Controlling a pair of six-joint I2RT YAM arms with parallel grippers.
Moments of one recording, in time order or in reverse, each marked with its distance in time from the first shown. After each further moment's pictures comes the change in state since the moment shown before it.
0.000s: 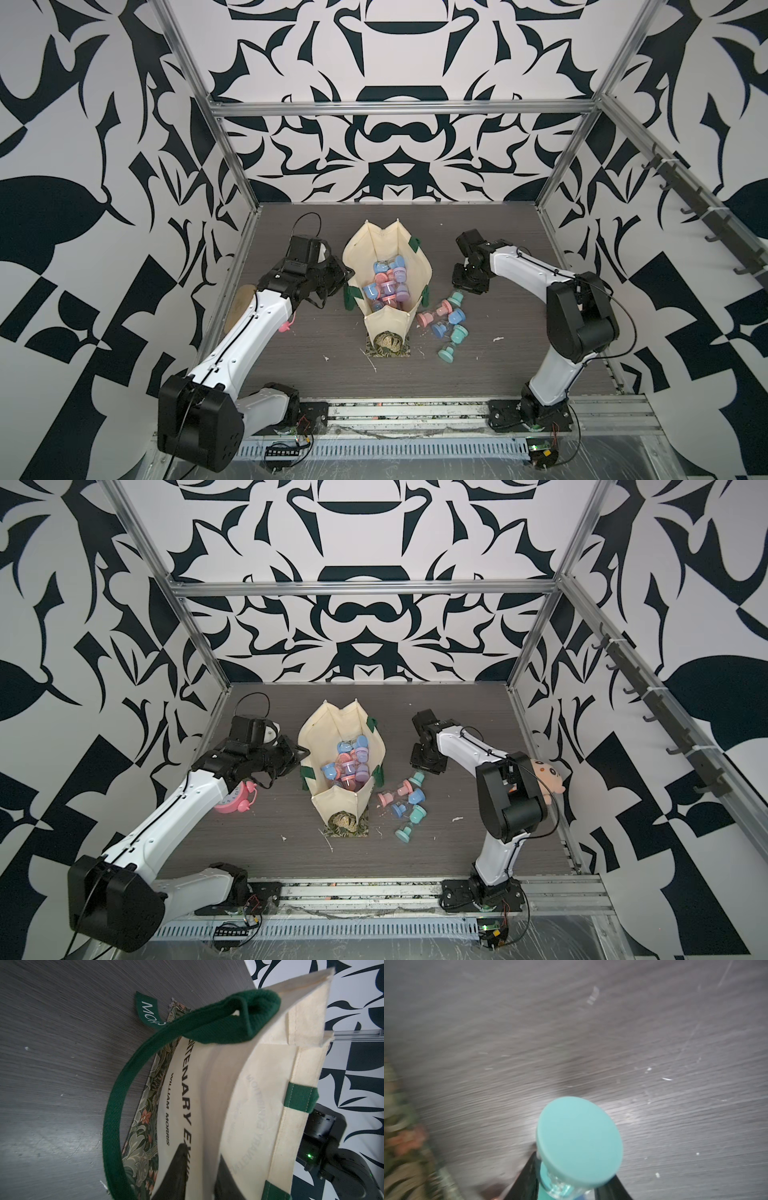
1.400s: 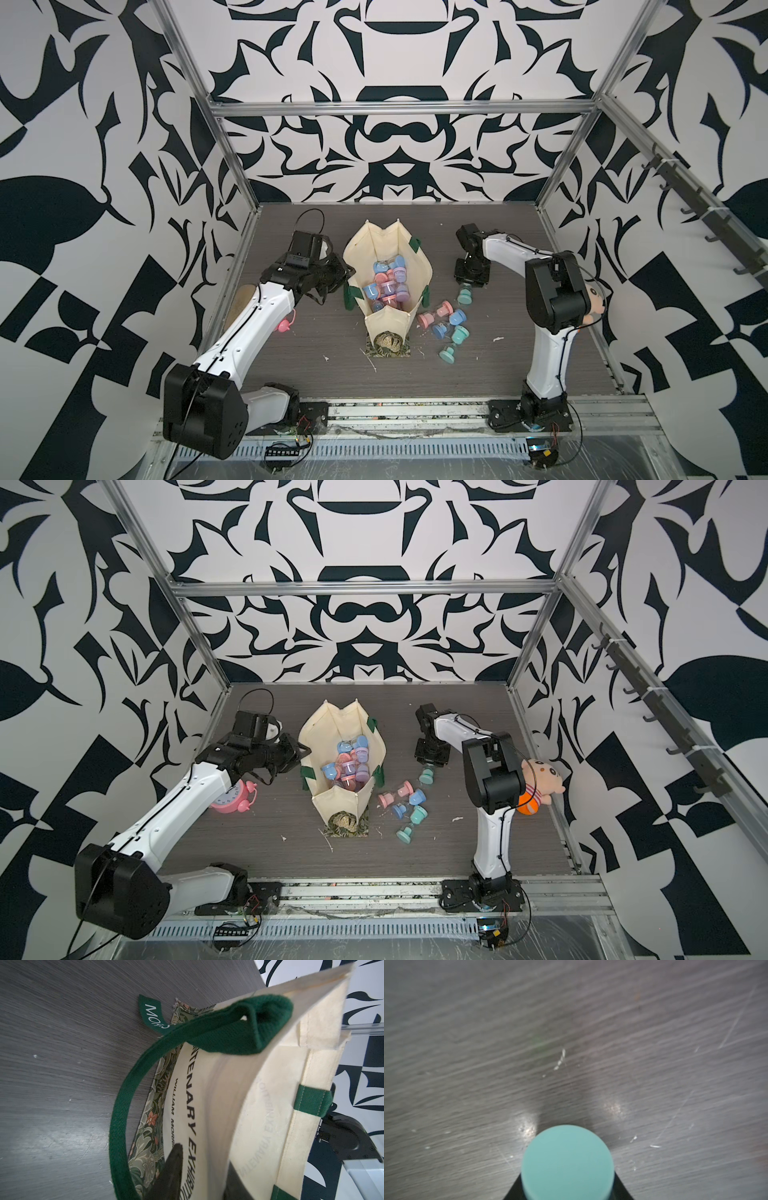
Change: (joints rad) left arm 0.015 0.045 0.042 -0.043 0.003 0.059; right arm -0.062 0.220 0.221 -0.076 0.043 -0.068
